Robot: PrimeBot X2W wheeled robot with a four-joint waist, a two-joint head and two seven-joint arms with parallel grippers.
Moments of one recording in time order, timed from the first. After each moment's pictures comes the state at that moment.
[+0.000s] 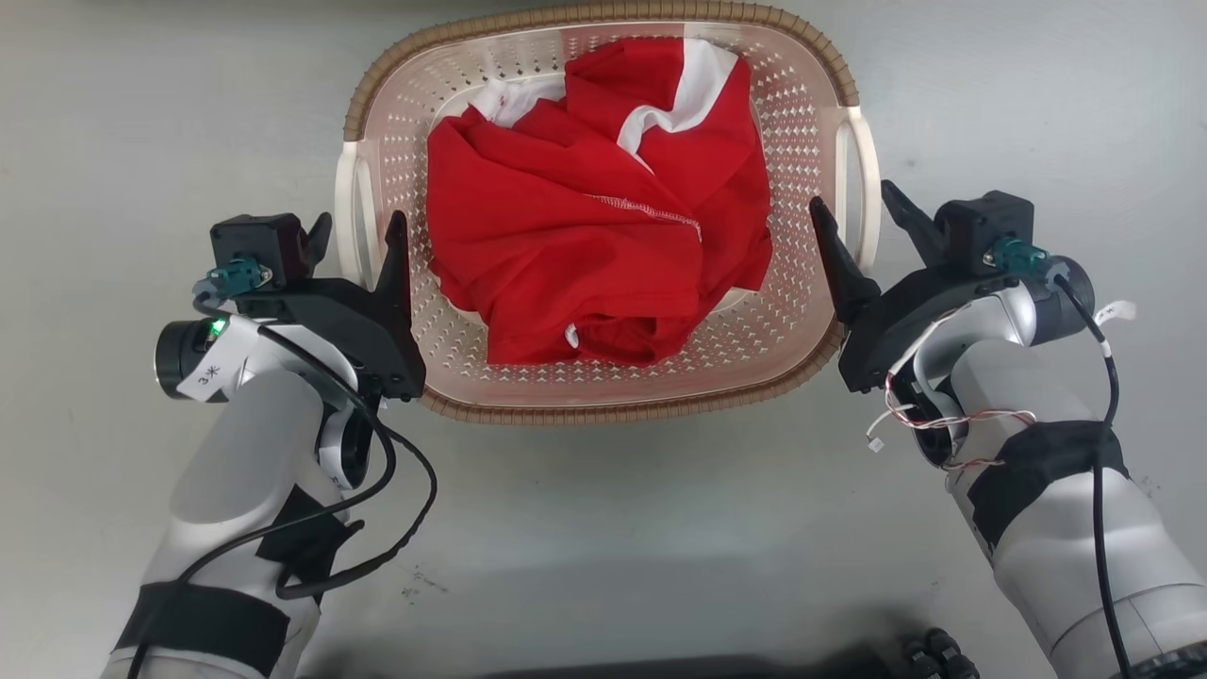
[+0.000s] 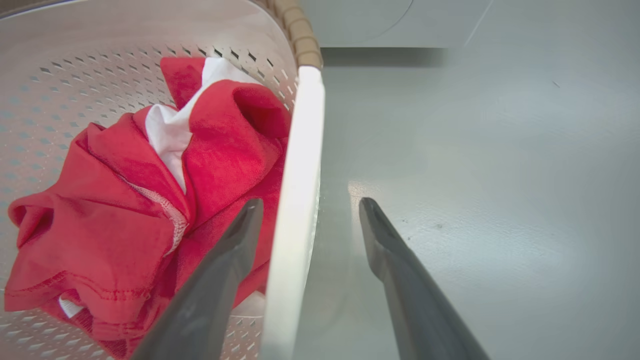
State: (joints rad) left arm -0.84 0.08 -0.31 0.91 -0.51 0.00 -0.12; right arm -0.89 -0.11 0.41 0.91 0.32 0.09 -0.17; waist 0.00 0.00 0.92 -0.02
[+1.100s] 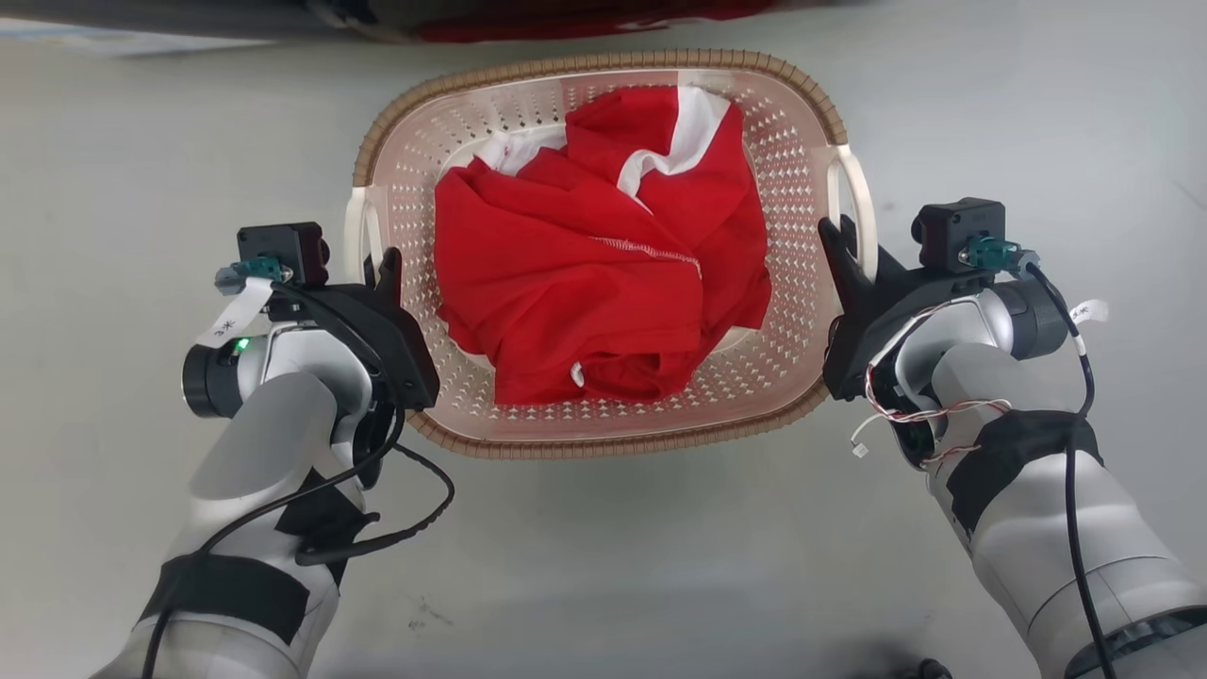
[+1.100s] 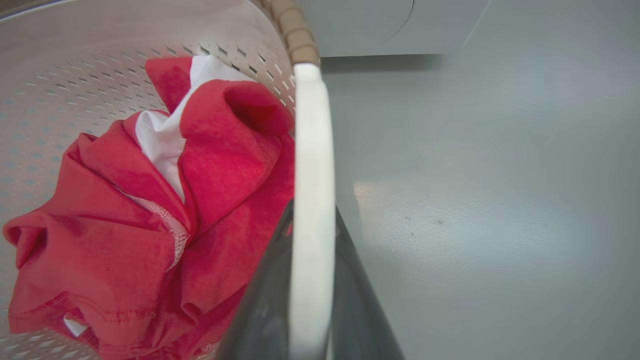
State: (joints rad) left arm -0.94 0.03 -0.31 1.17 -0.55 -0.05 -0.09; right arm -0.99 -0.05 0.44 1.15 0.37 0.12 -0.17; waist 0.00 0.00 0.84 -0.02
